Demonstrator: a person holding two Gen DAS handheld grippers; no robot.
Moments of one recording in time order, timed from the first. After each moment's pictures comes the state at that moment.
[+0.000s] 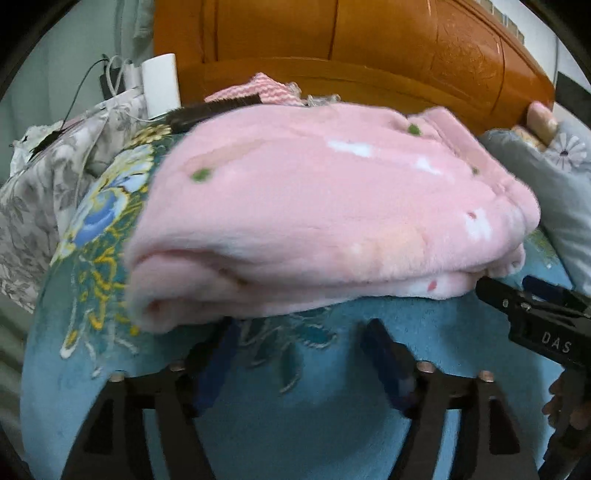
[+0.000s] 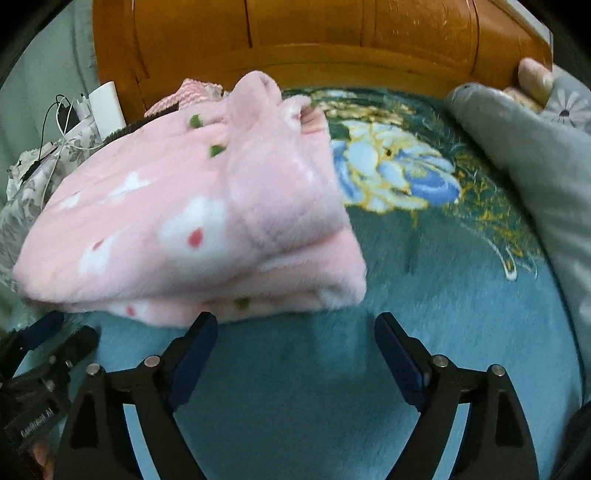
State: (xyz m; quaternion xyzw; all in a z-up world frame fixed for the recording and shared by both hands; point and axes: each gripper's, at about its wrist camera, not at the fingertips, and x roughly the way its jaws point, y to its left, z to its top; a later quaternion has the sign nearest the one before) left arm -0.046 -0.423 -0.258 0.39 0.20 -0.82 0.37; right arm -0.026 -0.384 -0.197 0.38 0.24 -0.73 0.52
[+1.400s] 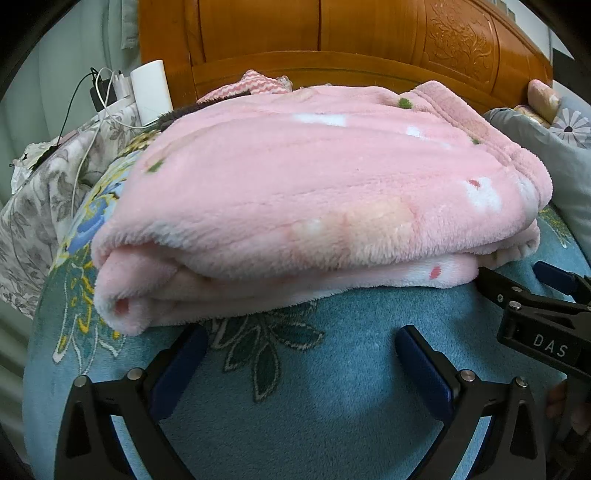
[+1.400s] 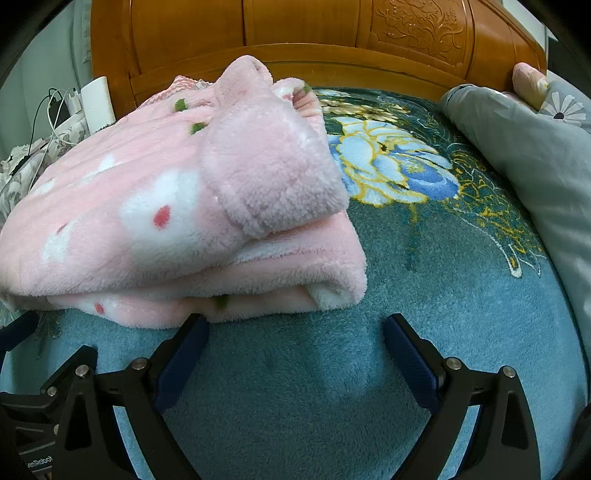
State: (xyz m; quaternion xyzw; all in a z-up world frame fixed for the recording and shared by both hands) left arm -0.054 -0.415 -0.274 0.40 0.18 -0.82 0.38; right arm -0.024 -0.384 -0.213 0.36 0.25 -0.74 0.51
